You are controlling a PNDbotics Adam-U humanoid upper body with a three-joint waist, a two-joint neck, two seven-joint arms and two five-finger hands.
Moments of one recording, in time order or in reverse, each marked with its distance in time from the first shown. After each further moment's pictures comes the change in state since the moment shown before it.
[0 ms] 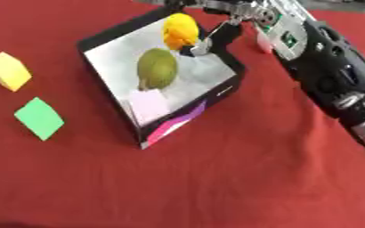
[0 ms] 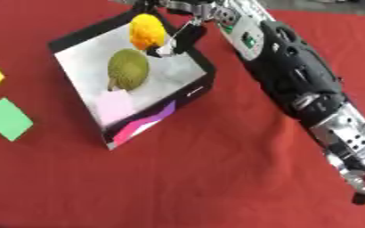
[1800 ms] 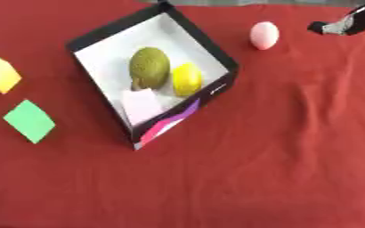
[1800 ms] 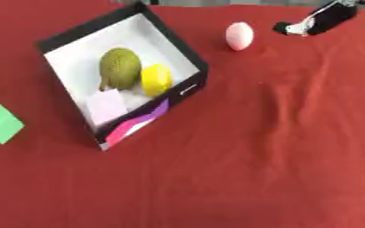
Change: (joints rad) left arm 0.067 0.018 0.025 0.000 0.003 0.056 0.010; right arm 0.411 -0.440 -0.323 -0.098 -0.380 -0.011 -0.026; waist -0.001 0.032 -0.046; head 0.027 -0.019
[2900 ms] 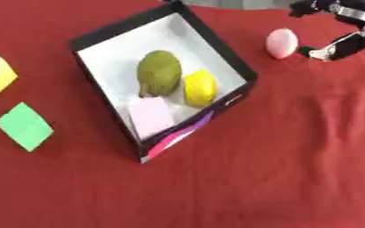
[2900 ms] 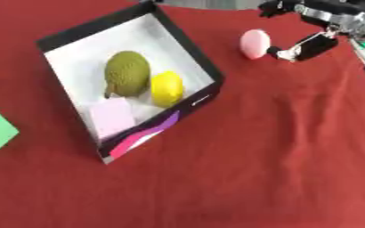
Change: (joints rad) left arm -0.035 0.014 0.000 0.000 0.002 -0.002 -0.011; right arm 0.032 -0.012 -0.052 0.110 -0.093 -0.037 0.032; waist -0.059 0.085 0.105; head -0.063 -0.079
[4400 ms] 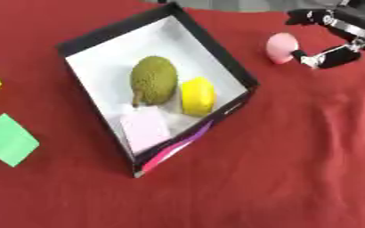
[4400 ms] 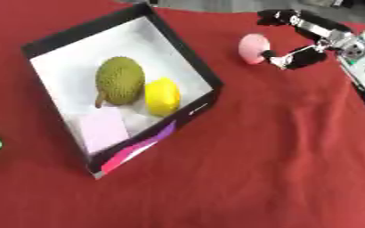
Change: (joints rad) left arm 0.029 0.004 0.012 0.000 0.012 0.003 0.002; right arm 0.055 -0.026 -0.048 0.024 -0.072 0.036 -0.055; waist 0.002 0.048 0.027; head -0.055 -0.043
